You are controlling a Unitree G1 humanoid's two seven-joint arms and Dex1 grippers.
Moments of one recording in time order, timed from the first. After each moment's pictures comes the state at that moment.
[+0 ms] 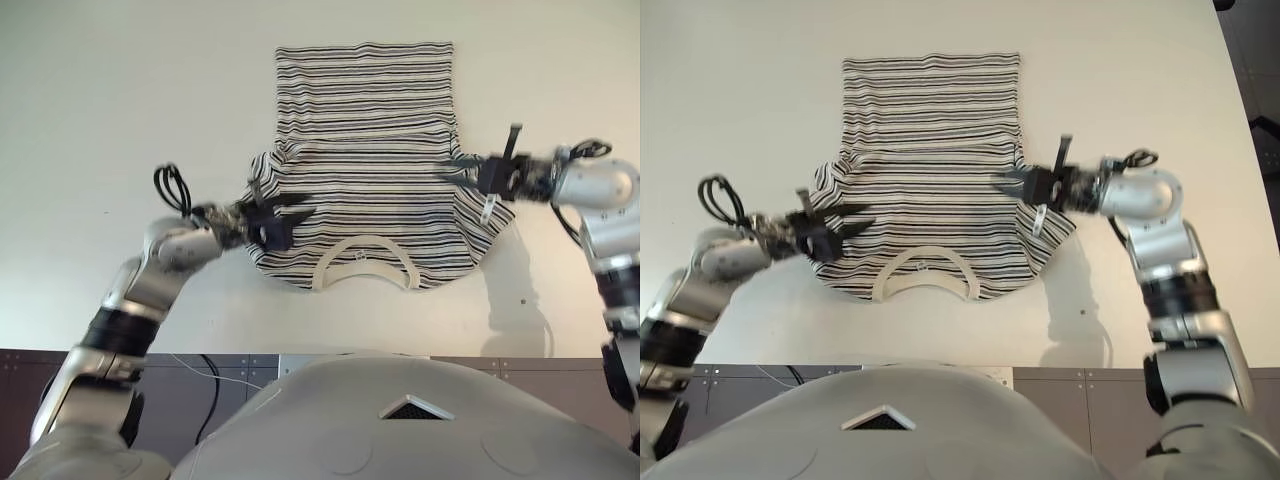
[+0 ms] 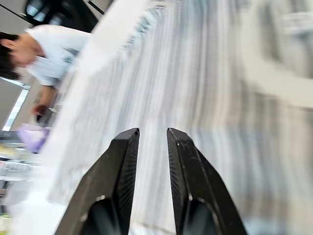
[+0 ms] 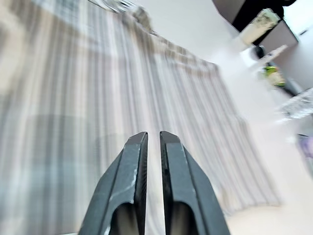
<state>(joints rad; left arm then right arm) 0.15 0.79 -0.30 -0.01 0.26 -0.54 -0.63 -0.10 -0.74 0.27 0.12 0.06 -0.39 1.01</state>
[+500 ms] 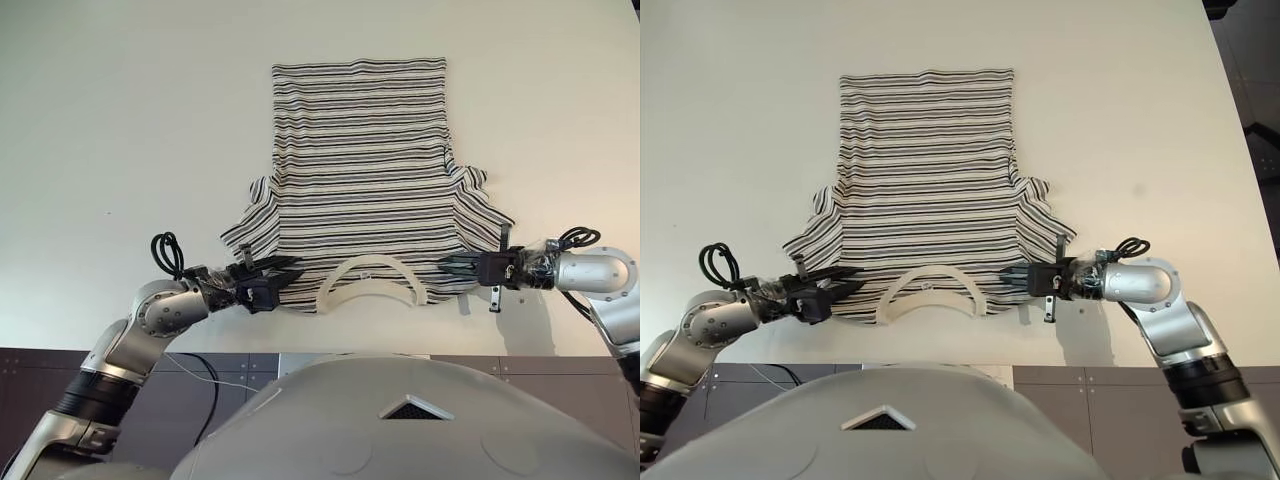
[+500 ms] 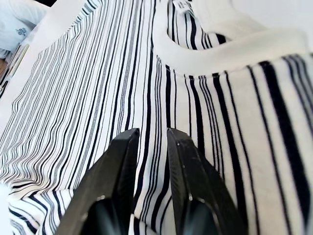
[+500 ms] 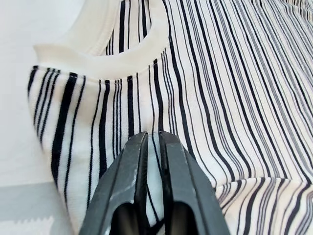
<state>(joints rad) 0.38 0.85 -0.25 -0.14 0.14 -0.51 -0.65 0.20 -0.87 0.25 -0.11 0.04 -0.28 1.04</state>
